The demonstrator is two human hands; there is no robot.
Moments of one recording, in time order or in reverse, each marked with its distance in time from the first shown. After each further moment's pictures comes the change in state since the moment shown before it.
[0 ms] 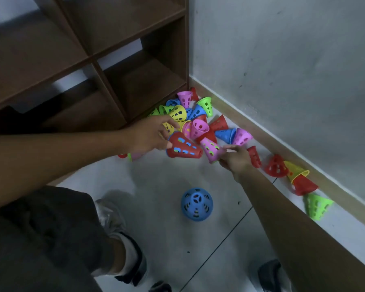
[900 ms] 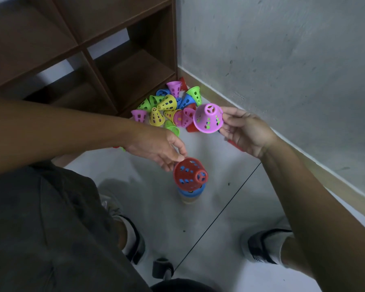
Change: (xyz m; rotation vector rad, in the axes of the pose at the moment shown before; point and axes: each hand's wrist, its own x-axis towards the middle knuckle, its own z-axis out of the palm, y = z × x) left_hand -0.029 0.024 0.038 -0.107 -0.604 -0.214; right_hand -0.066 -0.069 -0.039 0.192 -0.489 -0.151
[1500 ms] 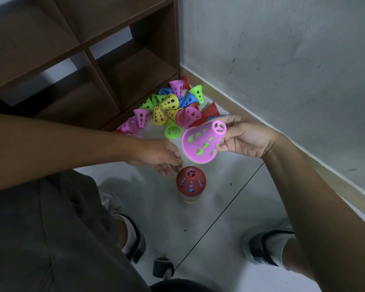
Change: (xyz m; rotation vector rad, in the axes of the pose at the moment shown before) left_hand 0.021 -0.028 0.019 -0.010 0.246 -0.059; right_hand -0.015 -0.009 0.009 -0.154 -0.526 0.168
